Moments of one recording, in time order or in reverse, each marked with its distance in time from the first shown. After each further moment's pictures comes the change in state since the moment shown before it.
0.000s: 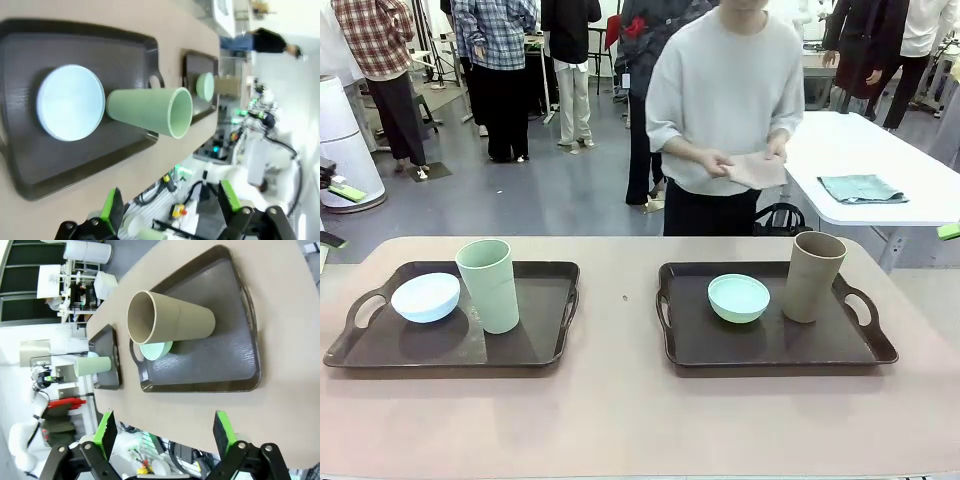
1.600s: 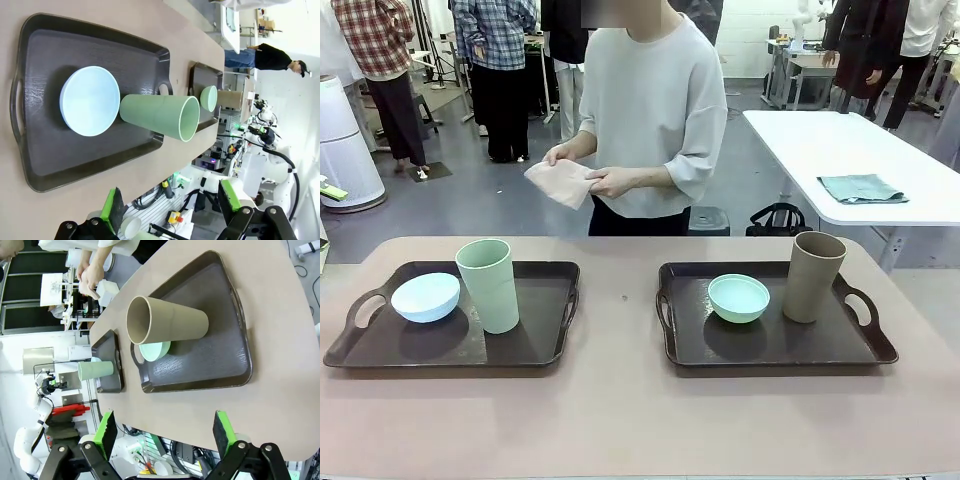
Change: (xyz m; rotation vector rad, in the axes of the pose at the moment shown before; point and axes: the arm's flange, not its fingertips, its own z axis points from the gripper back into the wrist) left arm -0.004 0.010 0.016 0.006 -0.037 0.045; right arm -0.006 -0.007 0.020 -0.002 -0.028 -0.024
